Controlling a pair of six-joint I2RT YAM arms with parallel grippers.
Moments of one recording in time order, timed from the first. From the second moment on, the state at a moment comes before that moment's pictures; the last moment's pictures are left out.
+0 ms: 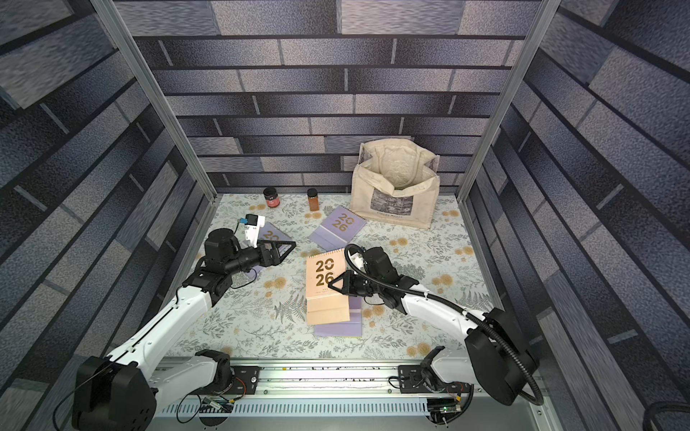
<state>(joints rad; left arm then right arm) -0.23 1.11 0.72 0.03 0.67 -0.45 0.69 1.29 0.65 0.01 -0.60 0.83</state>
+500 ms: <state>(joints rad) -0.31 1.21 0.69 0.09 0.65 -0.44 0.64 1.20 0.42 0.12 -0.62 0.94</state>
